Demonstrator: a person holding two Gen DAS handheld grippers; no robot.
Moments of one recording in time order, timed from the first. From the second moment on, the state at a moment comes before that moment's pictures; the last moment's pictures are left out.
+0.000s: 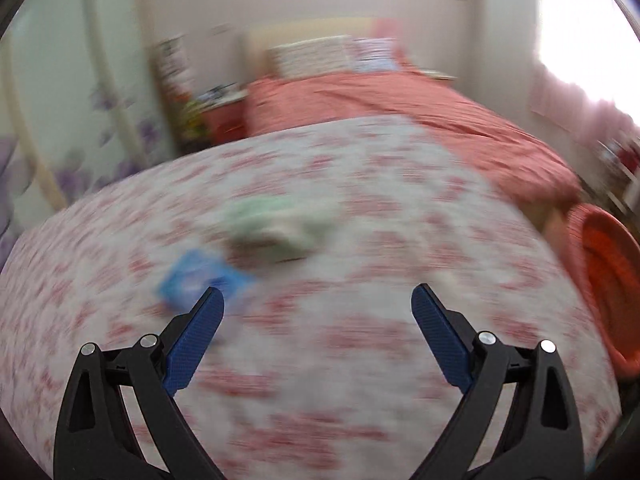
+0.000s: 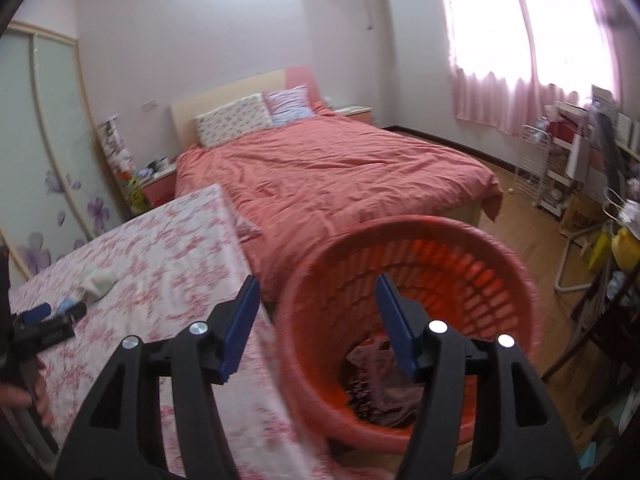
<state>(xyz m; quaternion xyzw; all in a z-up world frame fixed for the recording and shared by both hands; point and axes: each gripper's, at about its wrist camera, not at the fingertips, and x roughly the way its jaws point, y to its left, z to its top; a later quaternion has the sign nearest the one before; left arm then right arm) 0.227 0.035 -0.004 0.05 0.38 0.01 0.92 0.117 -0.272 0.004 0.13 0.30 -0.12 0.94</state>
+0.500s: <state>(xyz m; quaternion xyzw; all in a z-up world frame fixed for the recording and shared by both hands) 0.277 0.091 -0.034 -0.05 0.44 0.12 0.89 0.147 -0.207 0.003 0.09 0.32 -0.06 0.94</state>
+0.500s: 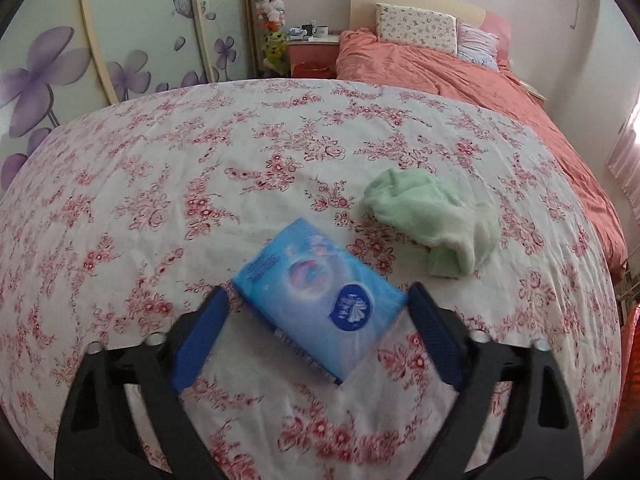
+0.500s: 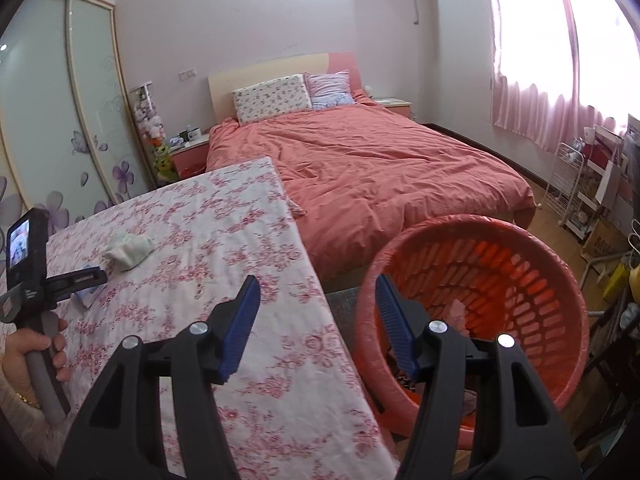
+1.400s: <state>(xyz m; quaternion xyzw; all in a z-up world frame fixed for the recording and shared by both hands) 0.262 0.140 -0.023 -0.05 0.43 0.04 0.90 0.201 -0.099 0.009 0.05 0.34 0.05 0.94</state>
